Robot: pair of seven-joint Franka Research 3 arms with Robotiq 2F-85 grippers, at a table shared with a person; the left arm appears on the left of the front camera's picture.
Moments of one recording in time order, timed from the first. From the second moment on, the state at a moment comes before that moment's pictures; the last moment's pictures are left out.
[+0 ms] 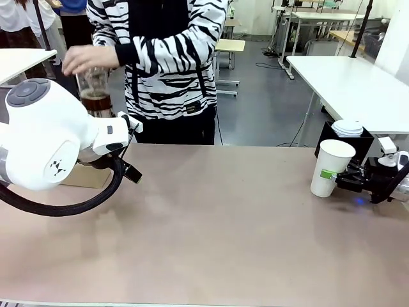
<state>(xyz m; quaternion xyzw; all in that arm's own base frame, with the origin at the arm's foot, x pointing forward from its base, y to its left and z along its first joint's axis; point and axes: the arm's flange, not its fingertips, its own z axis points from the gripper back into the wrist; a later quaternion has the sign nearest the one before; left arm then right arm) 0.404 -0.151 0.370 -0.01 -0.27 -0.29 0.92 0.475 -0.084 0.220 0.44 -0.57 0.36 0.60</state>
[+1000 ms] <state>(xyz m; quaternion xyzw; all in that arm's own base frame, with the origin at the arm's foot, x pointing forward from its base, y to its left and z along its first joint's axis) 0.404 -0.151 0.370 -0.01 -0.27 -0.29 0.92 0.548 0.137 0.326 0.39 -0.59 0.32 0.63</state>
